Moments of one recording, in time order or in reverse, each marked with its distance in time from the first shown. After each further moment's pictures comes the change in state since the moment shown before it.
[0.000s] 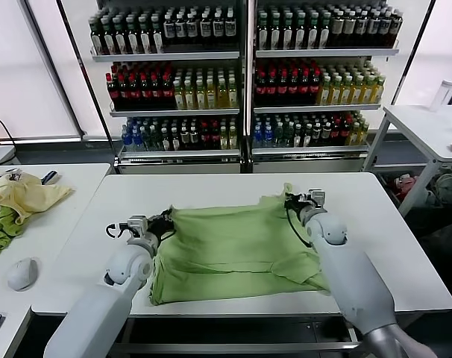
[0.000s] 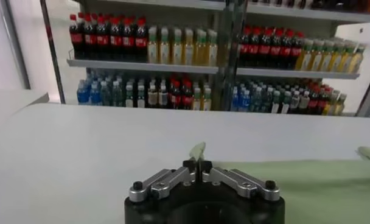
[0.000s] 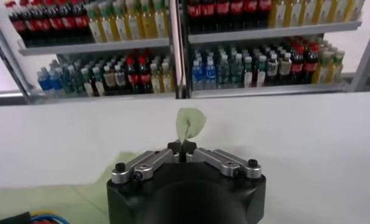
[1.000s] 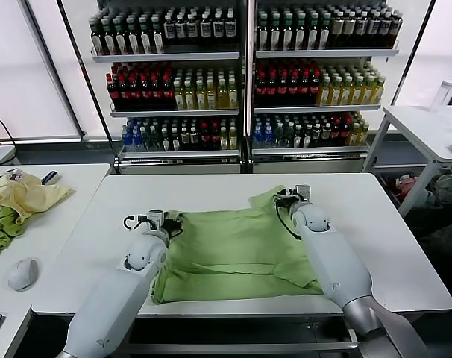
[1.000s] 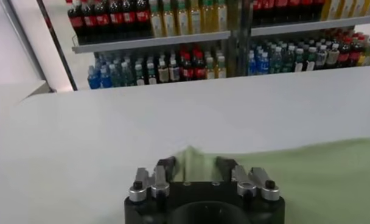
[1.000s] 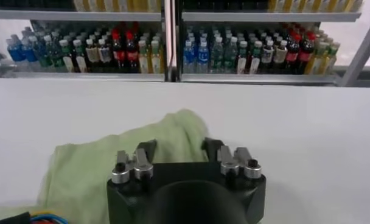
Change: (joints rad) left arm -0.164 -0.087 0.100 0.256 0.101 0.104 -0.039; right arm 0.248 0.152 -0.079 -0.471 -0.105 -0.012 -0.024
